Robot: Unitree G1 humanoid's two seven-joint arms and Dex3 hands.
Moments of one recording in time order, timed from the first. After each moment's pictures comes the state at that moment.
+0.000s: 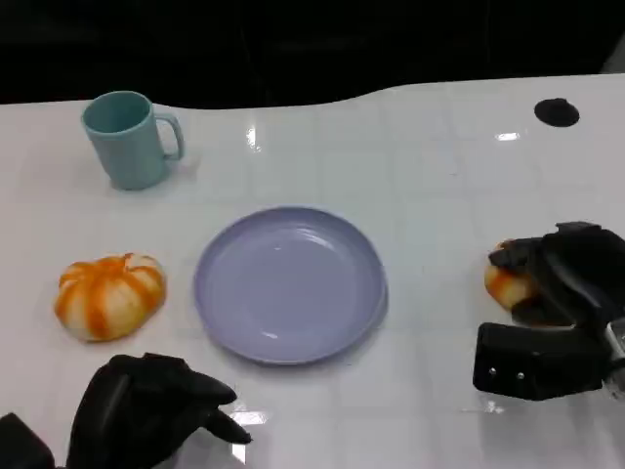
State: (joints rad) left arm 0.03 -0.02 0.12 0.49 -0.35 -0.48 -0.61; right arm -0.55 -0.34 0.44 0.87 -0.83 -0.15 -0.46
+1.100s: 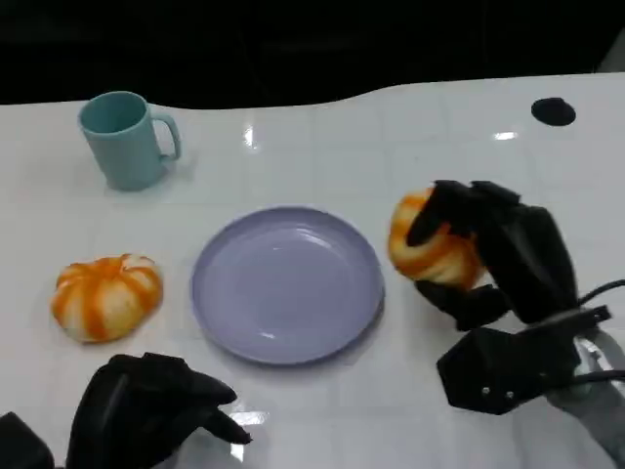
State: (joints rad) left arm 0.03 -0.02 0.12 0.49 -0.35 -0.48 -0.61; right arm -0.45 -0.21 0.35 0.59 -0.56 -0.54 -0.51
